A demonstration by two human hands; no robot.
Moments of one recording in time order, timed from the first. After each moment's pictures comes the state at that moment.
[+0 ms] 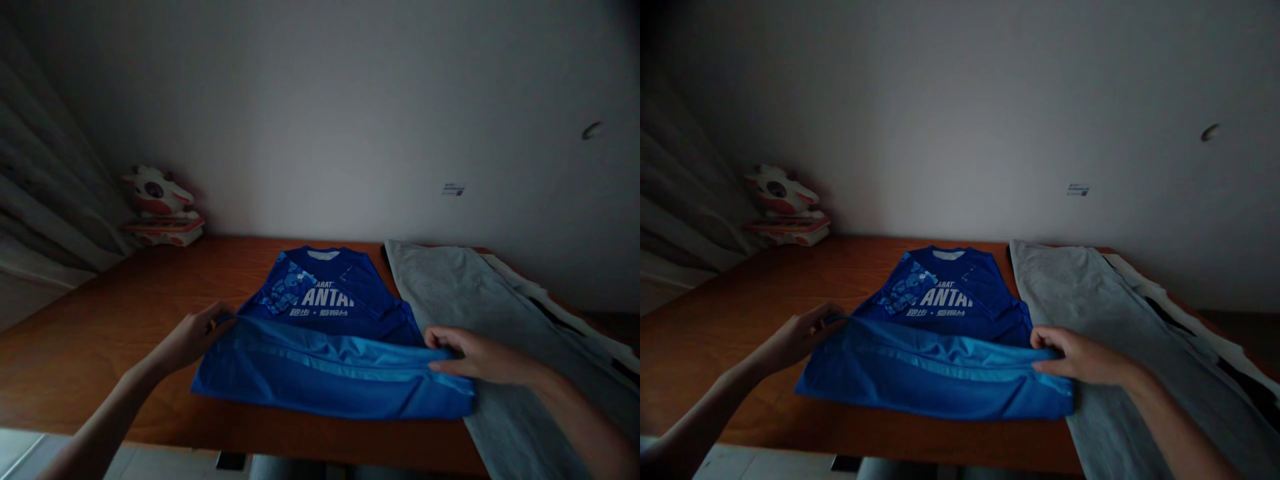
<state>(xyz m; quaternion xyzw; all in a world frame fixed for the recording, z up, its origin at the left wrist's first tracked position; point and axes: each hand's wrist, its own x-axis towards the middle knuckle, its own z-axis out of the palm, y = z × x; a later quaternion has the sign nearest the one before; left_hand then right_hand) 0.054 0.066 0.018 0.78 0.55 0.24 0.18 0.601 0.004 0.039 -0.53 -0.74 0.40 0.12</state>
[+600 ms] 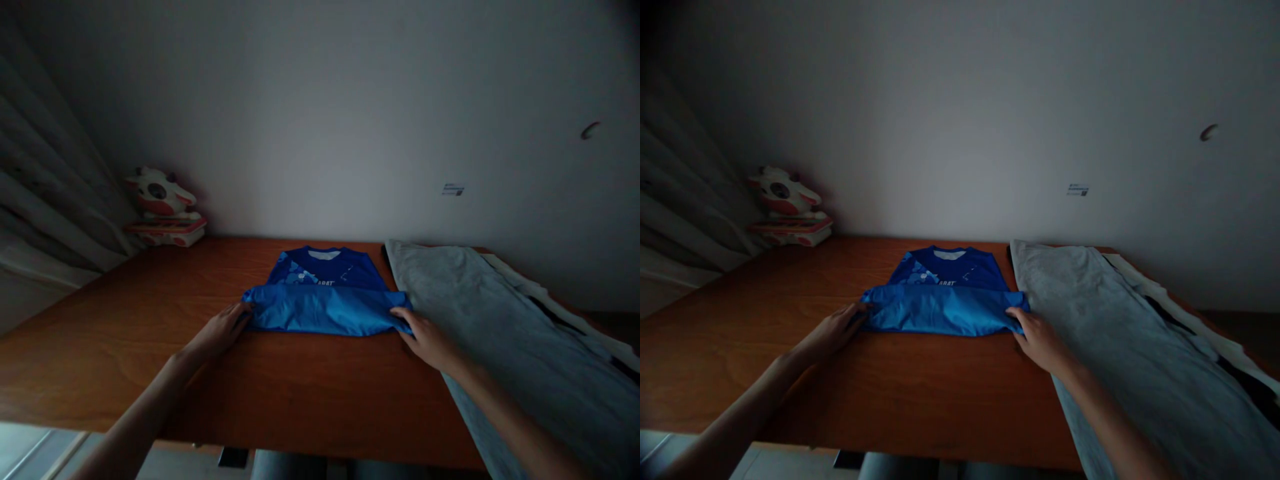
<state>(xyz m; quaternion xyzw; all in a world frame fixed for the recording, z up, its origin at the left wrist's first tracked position) 0.065 0.096 -0.034 0.82 0.52 0.21 0.13 0.574 0.039 -0.046 -0.57 -0.78 0.13 0.22</state>
